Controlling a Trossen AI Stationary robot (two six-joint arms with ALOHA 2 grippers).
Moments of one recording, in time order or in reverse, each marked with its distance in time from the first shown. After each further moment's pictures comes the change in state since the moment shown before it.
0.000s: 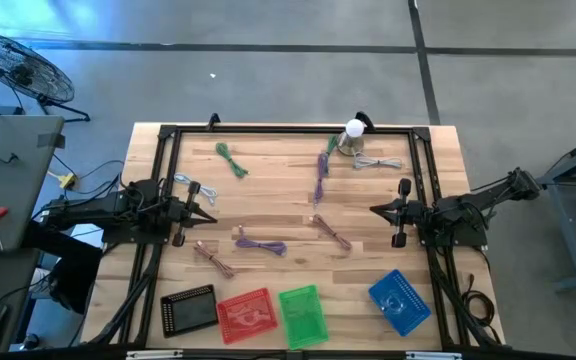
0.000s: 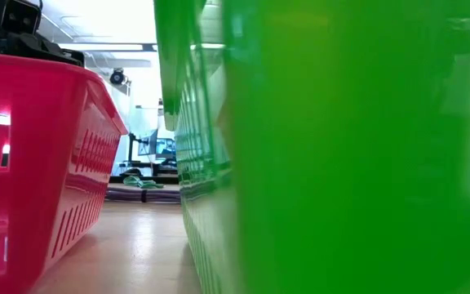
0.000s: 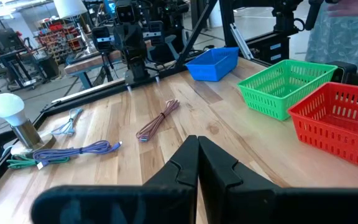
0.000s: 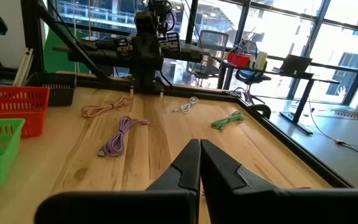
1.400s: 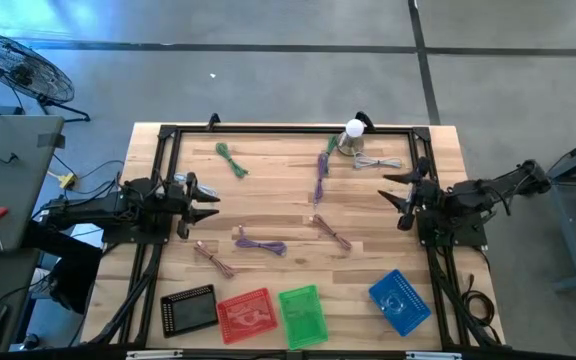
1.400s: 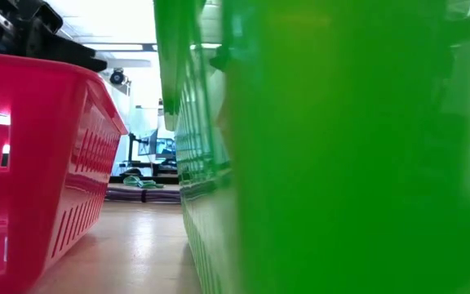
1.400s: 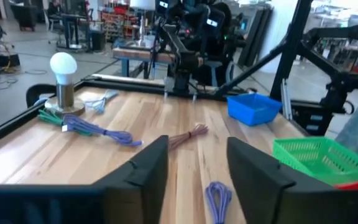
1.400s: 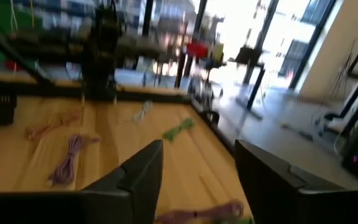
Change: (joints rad) left arm 0.000 0.017 0.000 0.129 -0.208 -0.412; right arm 0.000 0.258 0.450 -0.293 0.184 0.027
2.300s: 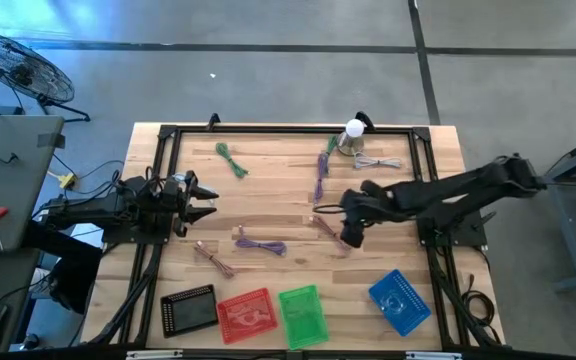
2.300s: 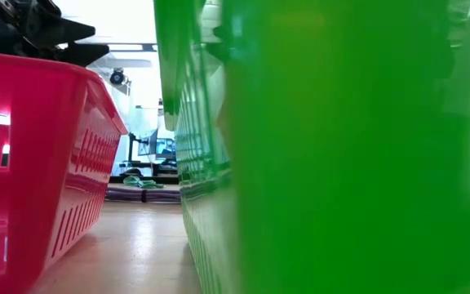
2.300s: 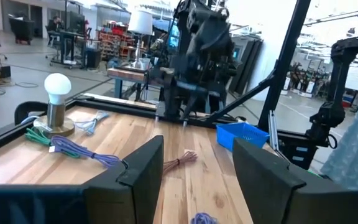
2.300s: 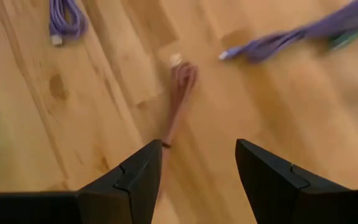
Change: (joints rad) left arm 0.000 0.006 0.000 0.108 0.011 -0.078; right arm -0.235 0.975 0.460 -0.462 -0.504 0.668
